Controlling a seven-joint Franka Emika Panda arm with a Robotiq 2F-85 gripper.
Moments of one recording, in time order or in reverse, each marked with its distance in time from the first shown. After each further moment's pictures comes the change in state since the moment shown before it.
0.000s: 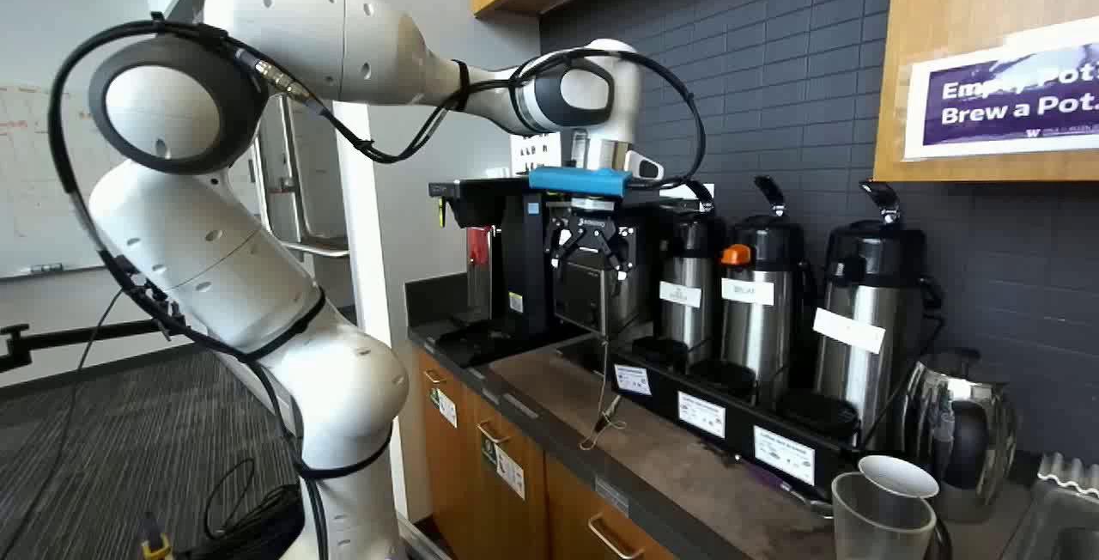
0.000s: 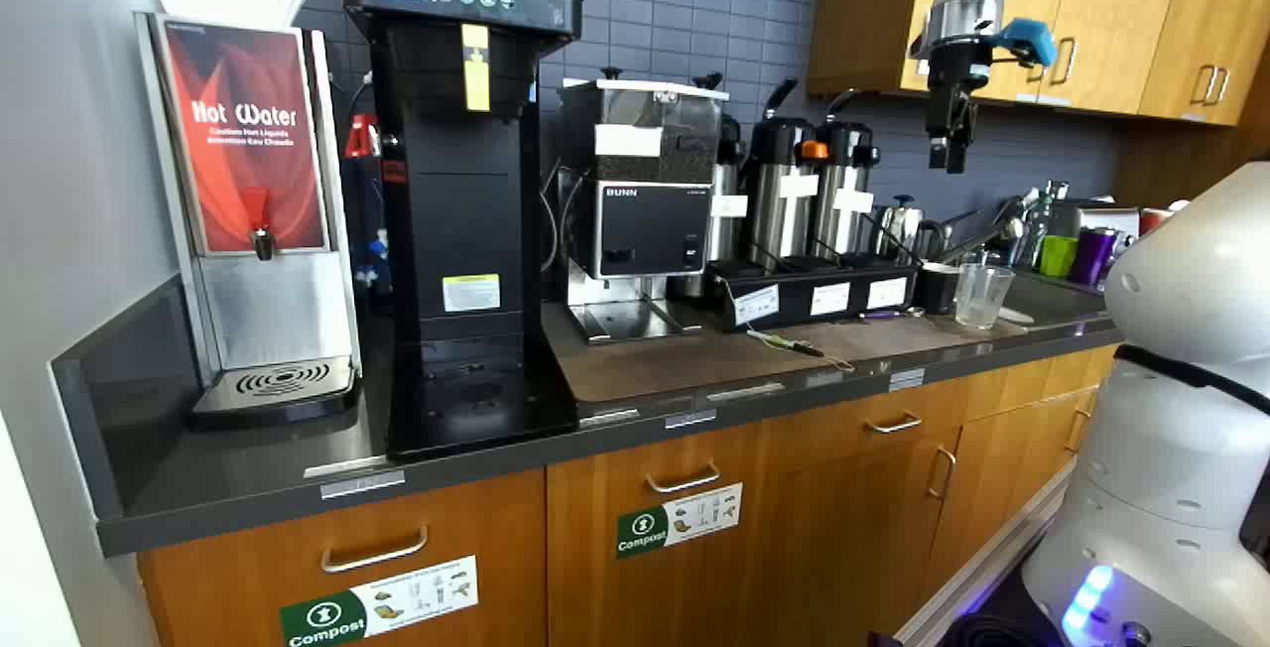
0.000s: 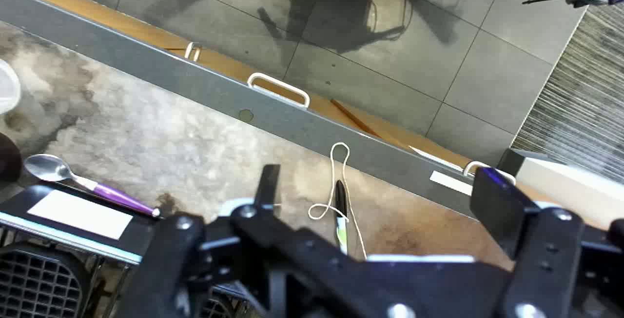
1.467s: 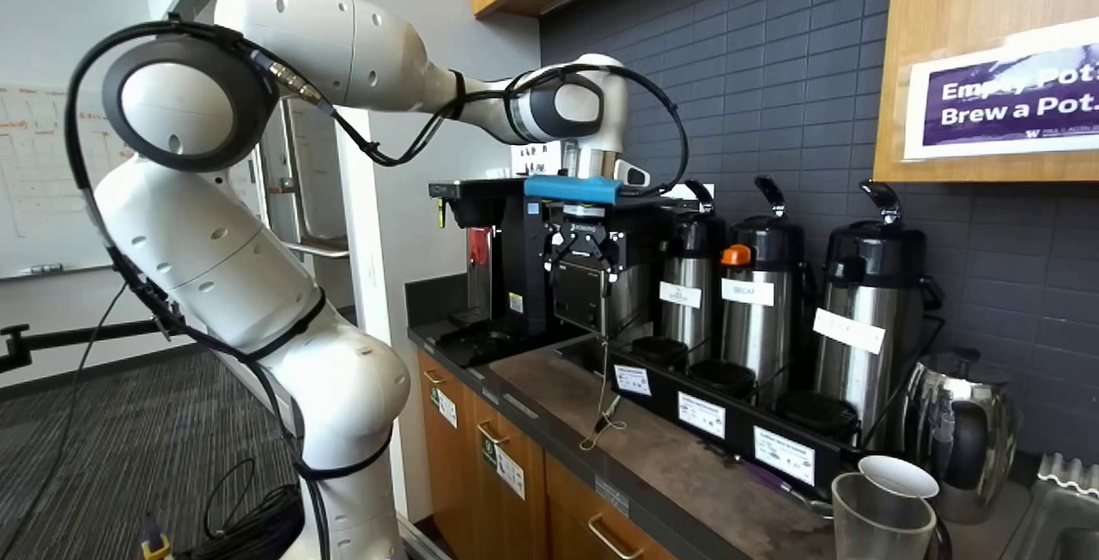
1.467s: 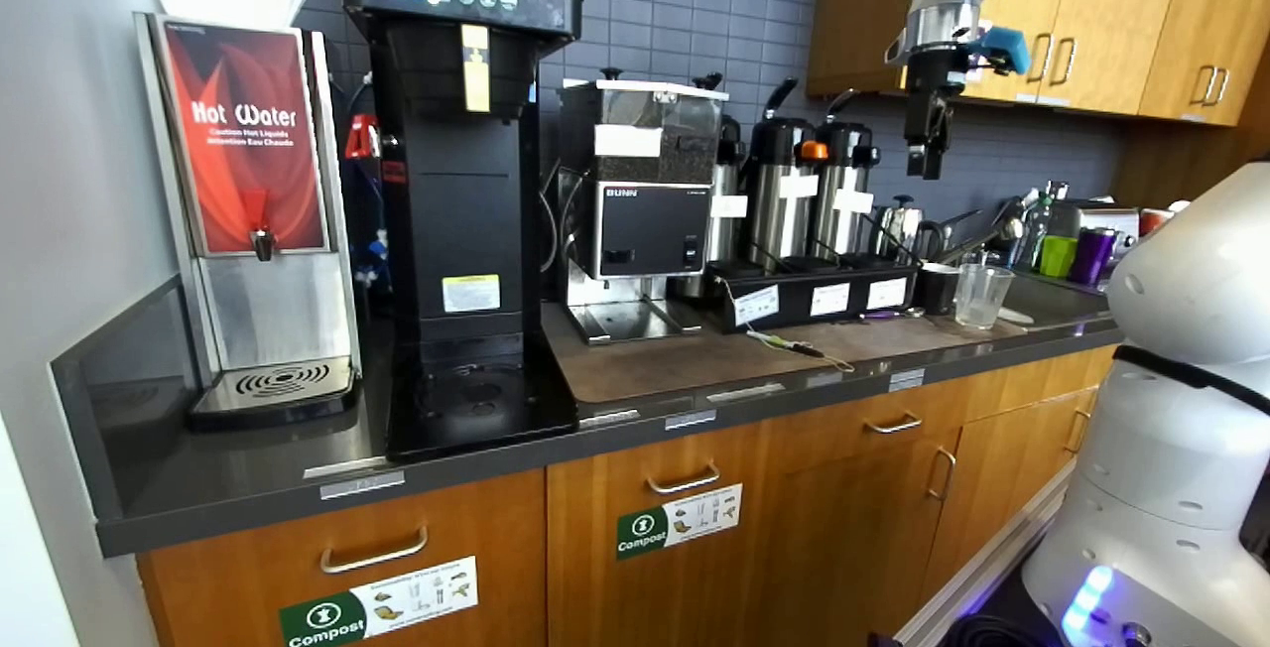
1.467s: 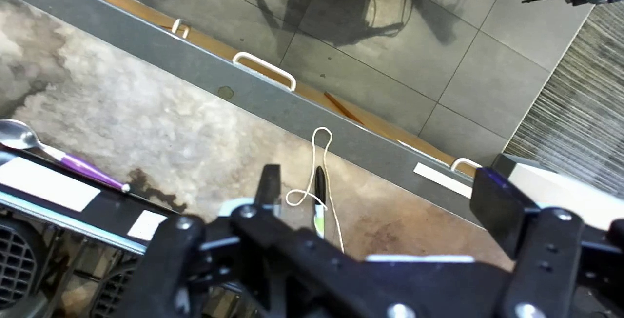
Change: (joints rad) arm 0.023 0.008 0.046 -0.033 0.026 0.045 0.003
